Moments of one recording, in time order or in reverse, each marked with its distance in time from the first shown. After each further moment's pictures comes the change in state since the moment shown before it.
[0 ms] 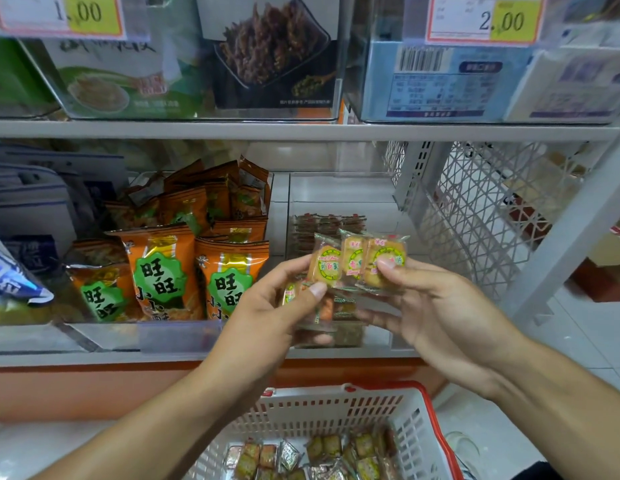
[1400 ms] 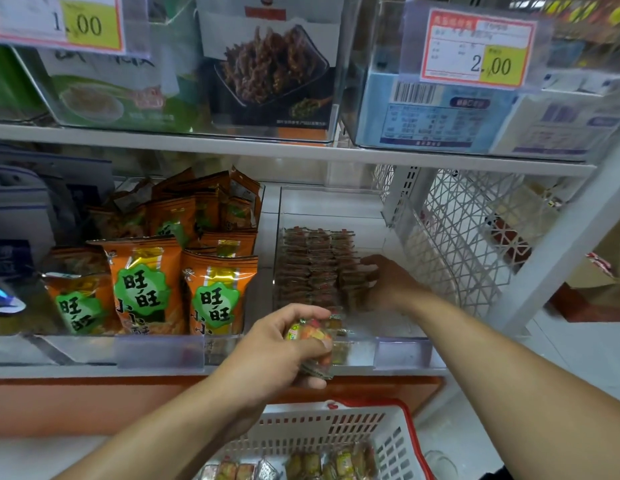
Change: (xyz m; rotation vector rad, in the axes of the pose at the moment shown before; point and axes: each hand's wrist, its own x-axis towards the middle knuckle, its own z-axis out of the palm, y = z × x) left_hand 0.008 -0.014 0.006 0.129 0.037 -0.311; right_hand 0.128 0.022 -0.077 -1.140 0.232 0.131
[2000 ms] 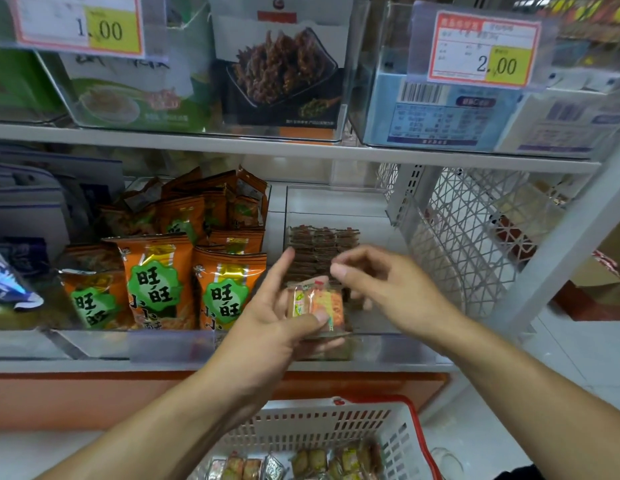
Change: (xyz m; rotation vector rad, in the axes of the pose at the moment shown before) left_hand -0.002 0.009 -0.007 -0.296 -0.136 0.240; right_hand -0.090 -0.054 -0.003 0.344 0.021 -0.410
